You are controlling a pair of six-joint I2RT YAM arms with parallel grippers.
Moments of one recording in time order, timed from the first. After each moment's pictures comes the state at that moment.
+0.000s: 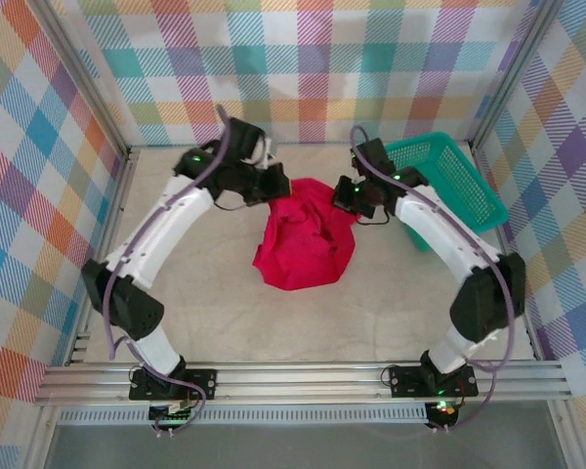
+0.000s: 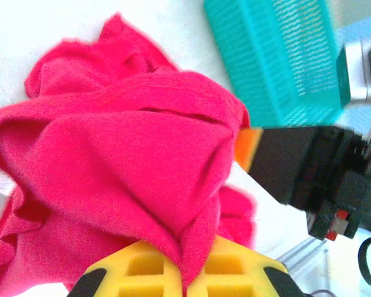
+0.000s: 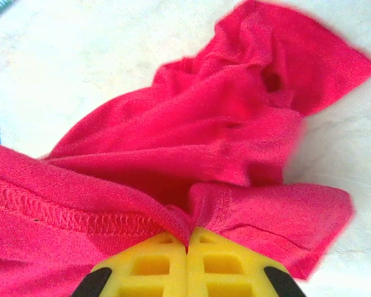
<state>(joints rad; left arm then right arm) -0.51 1.68 1.88 -1.03 0.35 -0.63 0.47 1.59 1.53 -0.84 -0.16 0.73</state>
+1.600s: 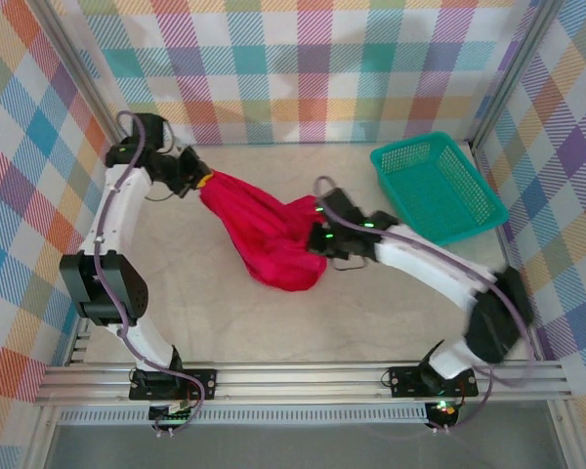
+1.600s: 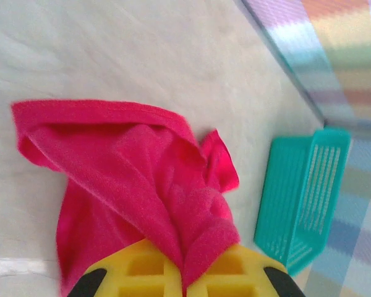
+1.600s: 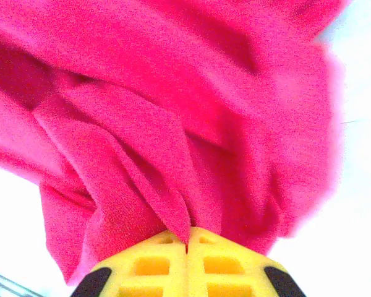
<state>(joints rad) 0.03 1.72 1.73 -0.97 0.48 -0.74 0.73 1.43 1.19 -0.67 -0.05 0.86</state>
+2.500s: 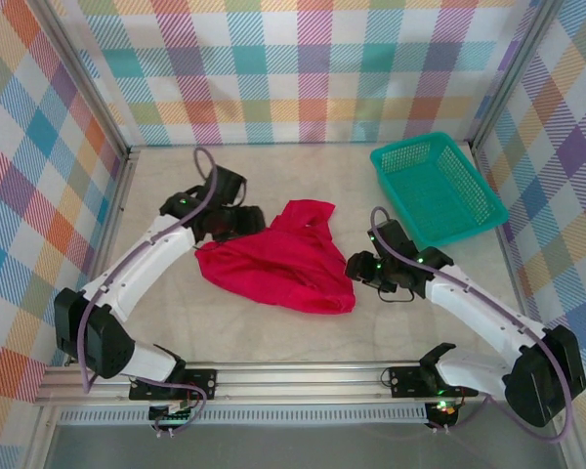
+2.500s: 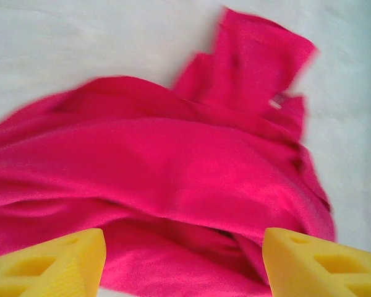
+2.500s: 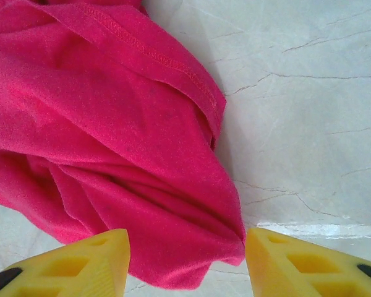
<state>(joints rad) -0.53 1.45 1.33 -0.88 0.02 -0.64 0.58 1.14 0.80 -0.69 -0.11 0.85</state>
